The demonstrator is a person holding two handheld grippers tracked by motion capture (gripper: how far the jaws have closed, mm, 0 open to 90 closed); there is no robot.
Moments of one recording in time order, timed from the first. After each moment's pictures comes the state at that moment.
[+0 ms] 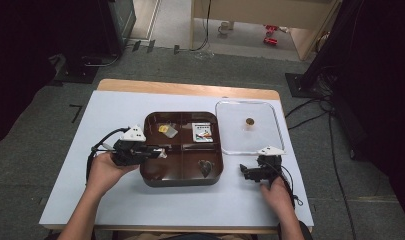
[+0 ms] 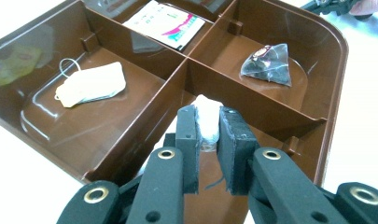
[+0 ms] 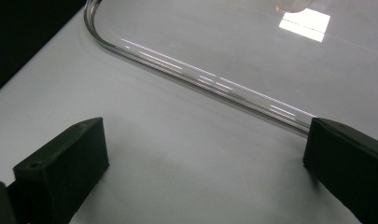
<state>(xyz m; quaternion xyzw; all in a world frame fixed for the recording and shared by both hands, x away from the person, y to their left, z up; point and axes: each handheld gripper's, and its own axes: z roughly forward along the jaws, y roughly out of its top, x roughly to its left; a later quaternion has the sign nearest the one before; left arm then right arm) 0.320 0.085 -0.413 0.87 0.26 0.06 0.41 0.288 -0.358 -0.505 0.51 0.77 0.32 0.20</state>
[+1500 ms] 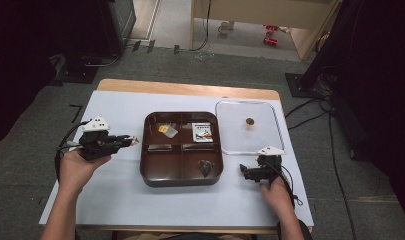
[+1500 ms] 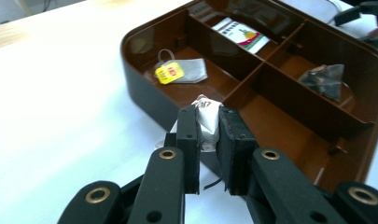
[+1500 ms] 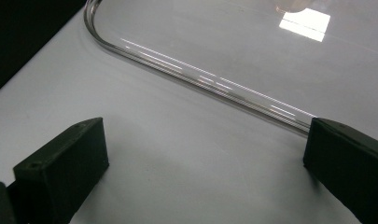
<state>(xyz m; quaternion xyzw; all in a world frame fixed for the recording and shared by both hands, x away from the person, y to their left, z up) 0.327 0.162 -0.398 0.83 0.35 0.11 0.43 0.289 -0.358 -0.505 0.51 0.77 0.32 0.20</state>
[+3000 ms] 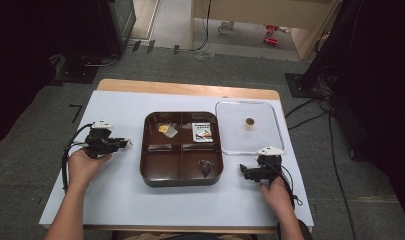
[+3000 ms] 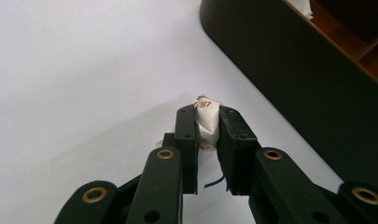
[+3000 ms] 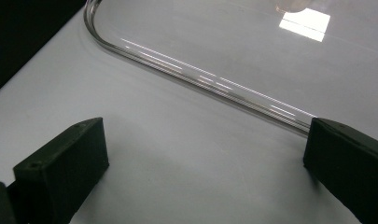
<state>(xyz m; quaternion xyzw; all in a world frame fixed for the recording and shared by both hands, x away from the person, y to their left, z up) 0.367 0.176 -0.462 0.82 0.44 0.10 0.35 0.289 -0.358 -0.505 0.51 0.77 0.32 0.20</state>
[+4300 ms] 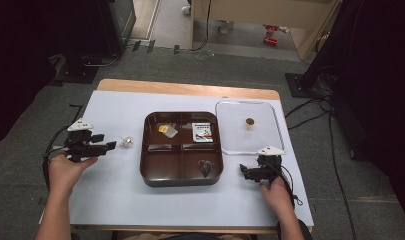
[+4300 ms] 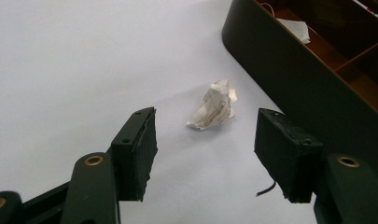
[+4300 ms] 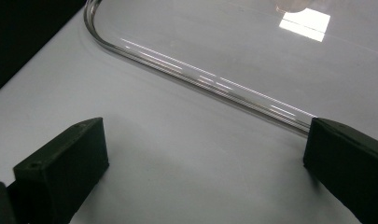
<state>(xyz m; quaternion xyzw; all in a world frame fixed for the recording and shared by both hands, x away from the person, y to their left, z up) 0.341 0.214 -0.437 0.79 0.47 0.13 0.38 0.289 -0.358 -0.505 0.51 0.77 0.32 0.20</state>
